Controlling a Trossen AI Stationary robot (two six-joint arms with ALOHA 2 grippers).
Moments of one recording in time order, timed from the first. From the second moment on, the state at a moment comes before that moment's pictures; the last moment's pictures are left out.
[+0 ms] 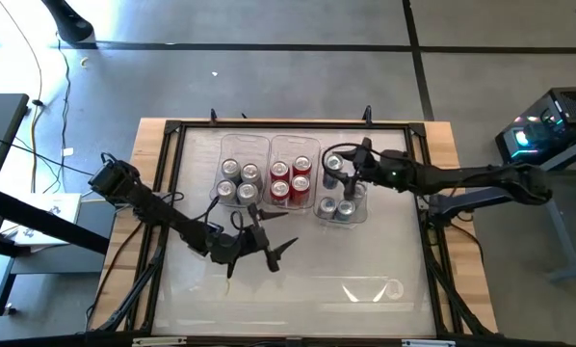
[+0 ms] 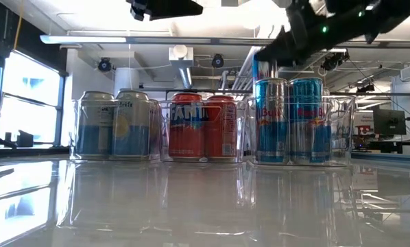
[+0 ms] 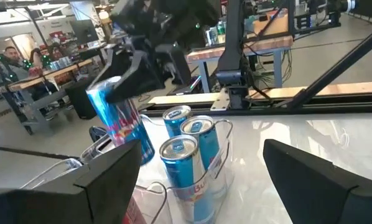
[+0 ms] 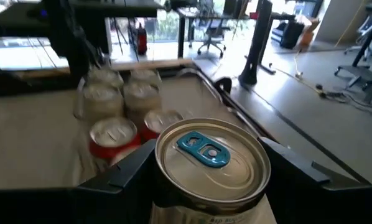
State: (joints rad) left arm -0.49 1.65 0.87 0.67 -0.91 0.13; right arm -0.18 1.06 0.56 0.28 0.21 -0.04
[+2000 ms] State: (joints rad) left arm -0.50 1.65 0.87 0.60 -0.91 0.00; right arm -0.29 1.24 0.35 0.68 -0.04 -0.10
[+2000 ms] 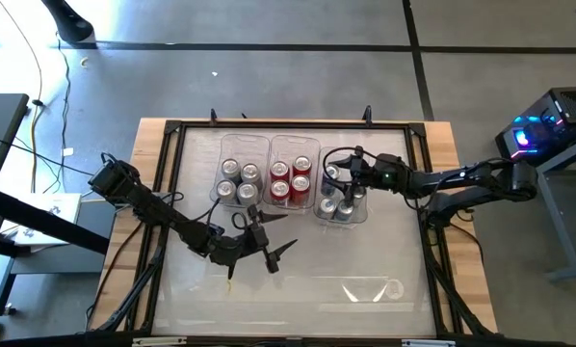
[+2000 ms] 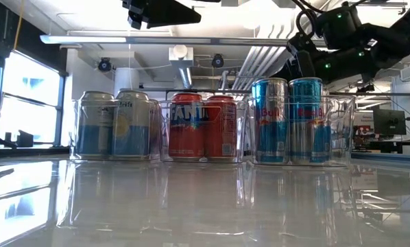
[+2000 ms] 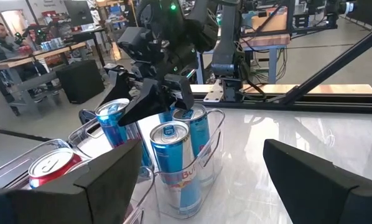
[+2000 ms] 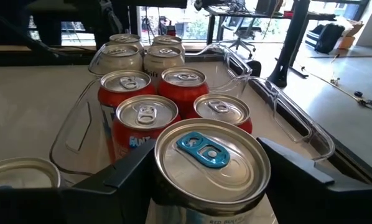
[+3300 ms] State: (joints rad) left arm -0.50 1.65 0.87 0.59 -0.91 0.00; right arm -0.25 1.03 0.35 0.69 -0.06 -0.09
